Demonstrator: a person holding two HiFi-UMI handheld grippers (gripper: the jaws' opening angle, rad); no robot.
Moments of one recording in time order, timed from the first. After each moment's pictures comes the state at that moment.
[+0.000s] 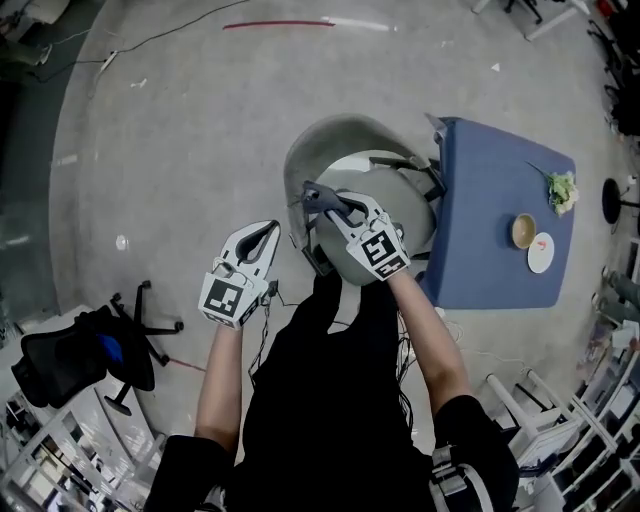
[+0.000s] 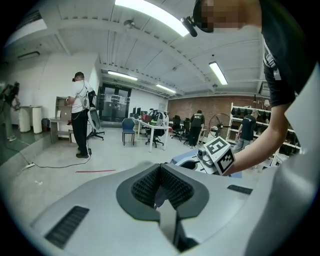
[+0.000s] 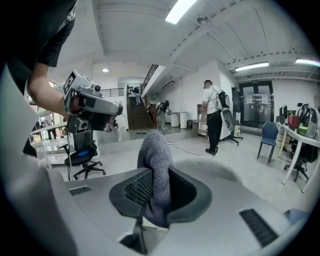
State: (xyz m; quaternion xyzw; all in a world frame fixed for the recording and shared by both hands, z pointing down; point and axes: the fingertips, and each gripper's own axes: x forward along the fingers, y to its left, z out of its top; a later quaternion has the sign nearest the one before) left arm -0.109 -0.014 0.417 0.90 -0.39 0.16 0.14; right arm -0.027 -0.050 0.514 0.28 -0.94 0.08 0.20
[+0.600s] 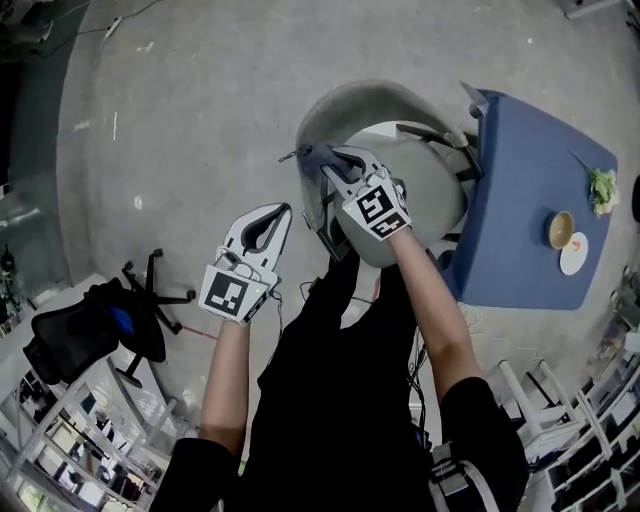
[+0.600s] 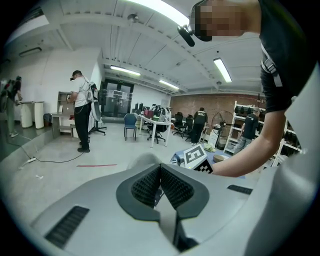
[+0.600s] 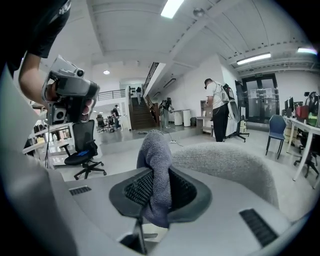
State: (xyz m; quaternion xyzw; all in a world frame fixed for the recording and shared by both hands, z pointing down) left arm -0.109 -0.032 0.472 0.88 -0.40 0.17 0.17; right arm -0.074 -0.109 0.601 0.25 -0.94 0.10 0.20
